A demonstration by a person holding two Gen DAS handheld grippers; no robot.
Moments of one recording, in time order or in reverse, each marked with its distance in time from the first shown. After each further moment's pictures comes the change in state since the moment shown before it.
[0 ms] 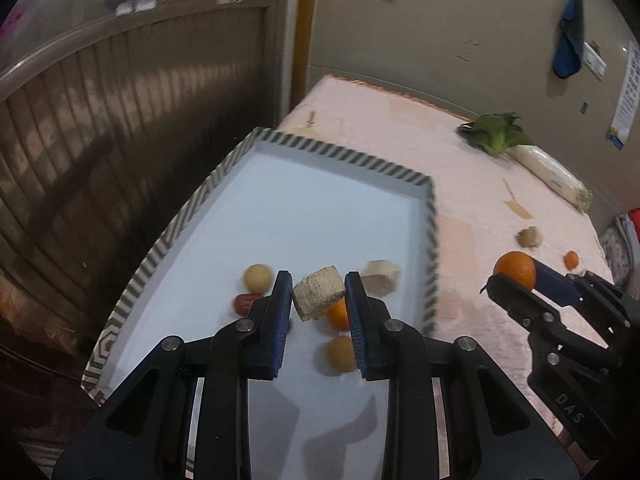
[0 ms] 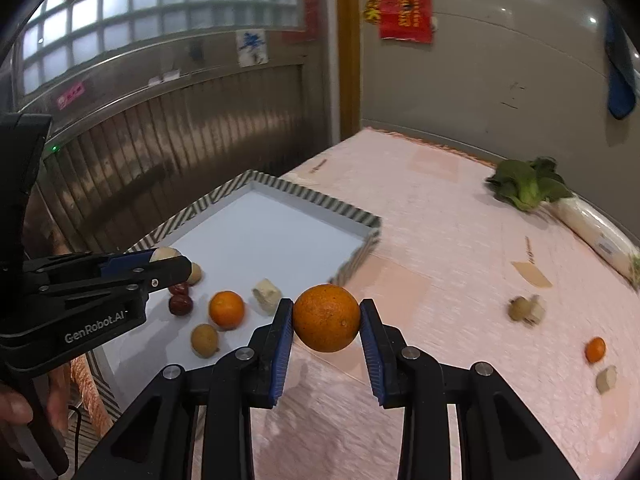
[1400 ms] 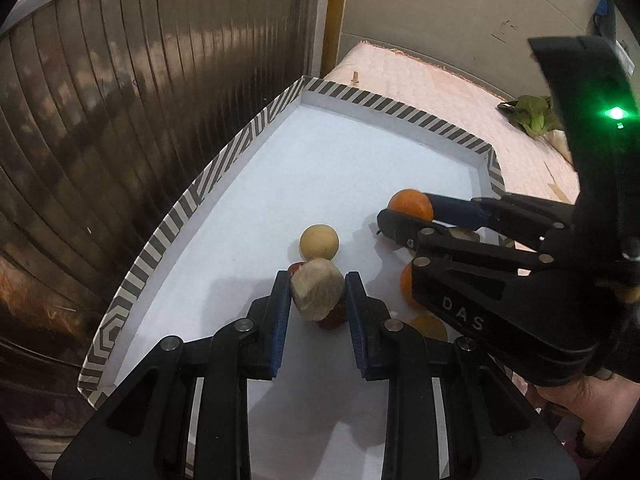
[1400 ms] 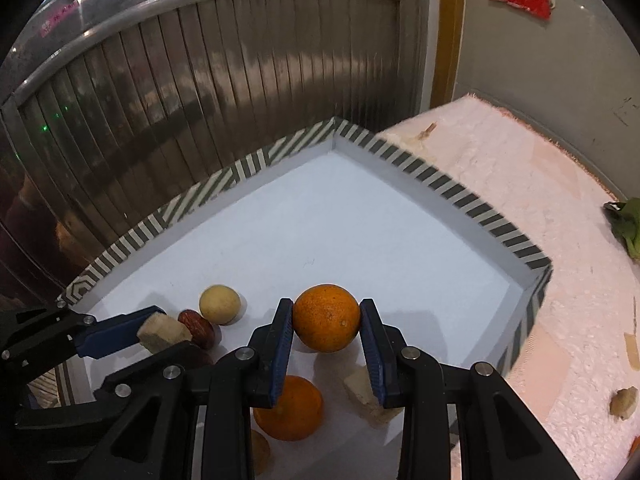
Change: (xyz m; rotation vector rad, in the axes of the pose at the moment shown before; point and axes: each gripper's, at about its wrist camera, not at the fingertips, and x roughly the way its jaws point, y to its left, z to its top) left arm 0.035 0.038 -0.015 -0.036 0.092 0.054; right arm 0.134 0.068 0.042 -0.150 0.195 0.166
